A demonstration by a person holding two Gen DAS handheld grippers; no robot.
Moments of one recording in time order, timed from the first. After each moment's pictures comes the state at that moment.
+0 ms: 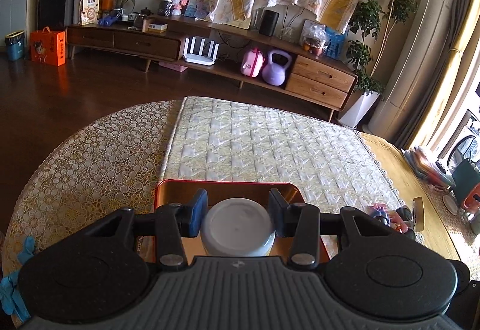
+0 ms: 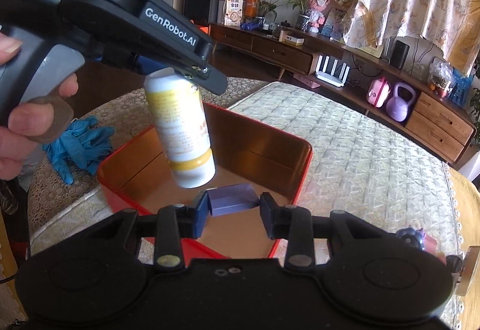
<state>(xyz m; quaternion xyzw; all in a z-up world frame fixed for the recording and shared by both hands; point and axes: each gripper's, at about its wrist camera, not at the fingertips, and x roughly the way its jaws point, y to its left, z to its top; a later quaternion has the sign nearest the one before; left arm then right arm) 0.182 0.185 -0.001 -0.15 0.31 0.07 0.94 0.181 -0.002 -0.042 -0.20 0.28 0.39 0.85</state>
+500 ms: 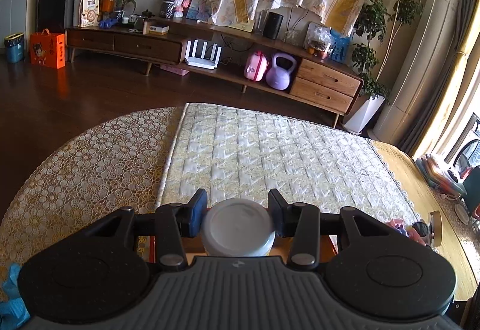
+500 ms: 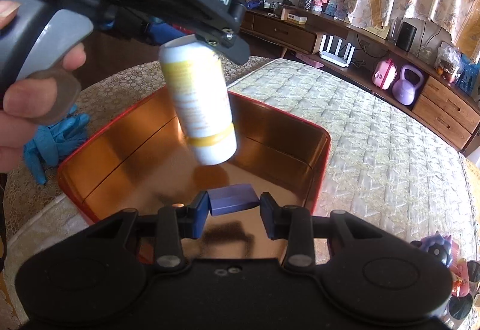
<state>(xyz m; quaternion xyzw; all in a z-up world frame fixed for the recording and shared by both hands) 0.225 0.199 -0.019 -0.15 0.30 0.08 0.94 0.209 0.025 -0.069 -0.21 0.31 0.39 0.84</state>
